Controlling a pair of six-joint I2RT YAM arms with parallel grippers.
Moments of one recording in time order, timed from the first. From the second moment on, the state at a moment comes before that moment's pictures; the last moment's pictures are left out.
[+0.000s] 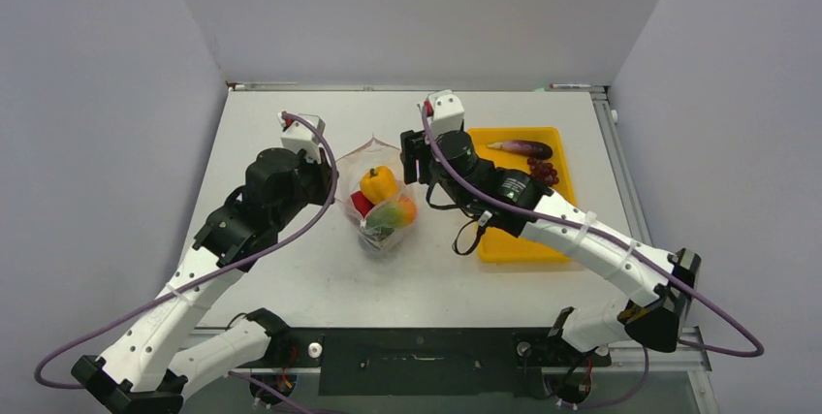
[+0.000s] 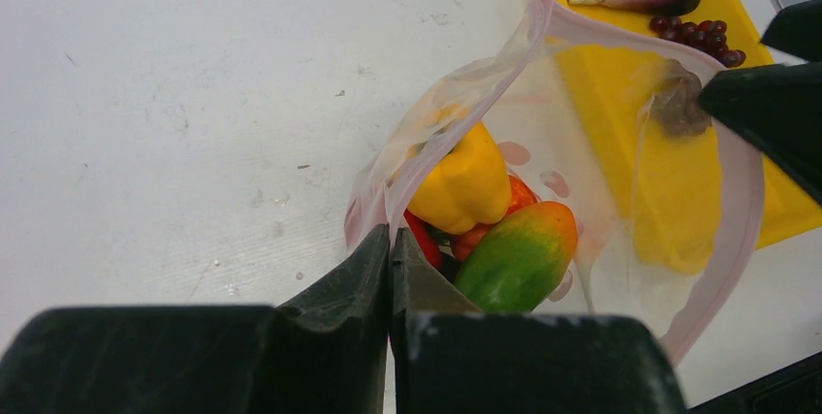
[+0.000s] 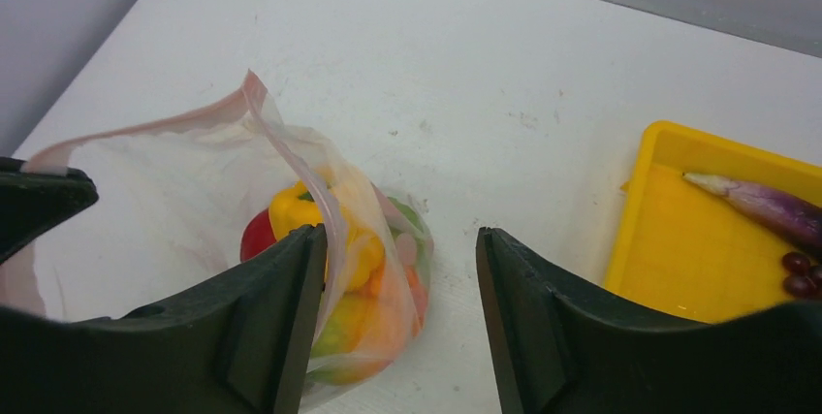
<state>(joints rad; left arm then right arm) -0.59 0.91 1.08 -0.57 -0.22 -0.30 0.97 1.40 1.39 -0.40 0.47 0.28</state>
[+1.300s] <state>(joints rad) -0.59 0.86 1.04 -0.53 -0.15 -0.29 0.39 1.22 1.08 -0.57 0.59 0.50</state>
